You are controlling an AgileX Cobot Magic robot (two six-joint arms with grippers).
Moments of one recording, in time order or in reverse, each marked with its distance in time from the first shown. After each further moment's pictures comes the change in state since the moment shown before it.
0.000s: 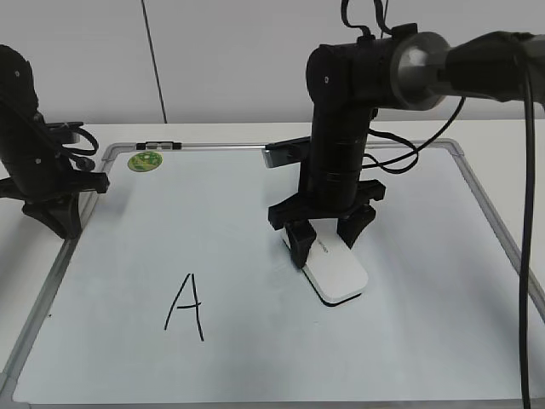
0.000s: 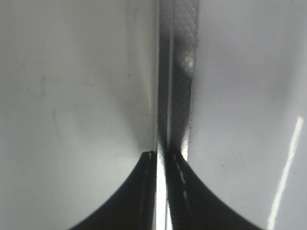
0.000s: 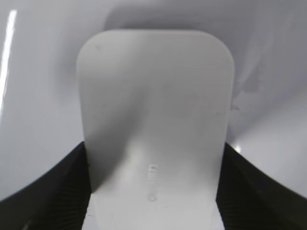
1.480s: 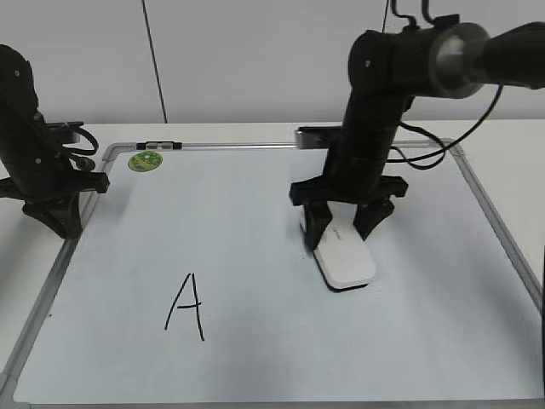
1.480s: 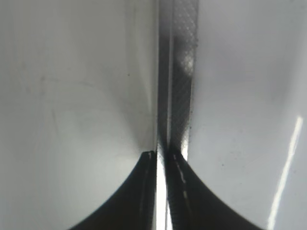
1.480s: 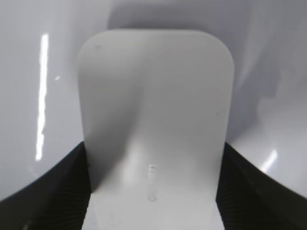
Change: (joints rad) left arm 0.000 0.000 0.000 0.000 0.002 0.002; right arm -0.103 -0.005 -0.006 0.085 -0.011 0.024
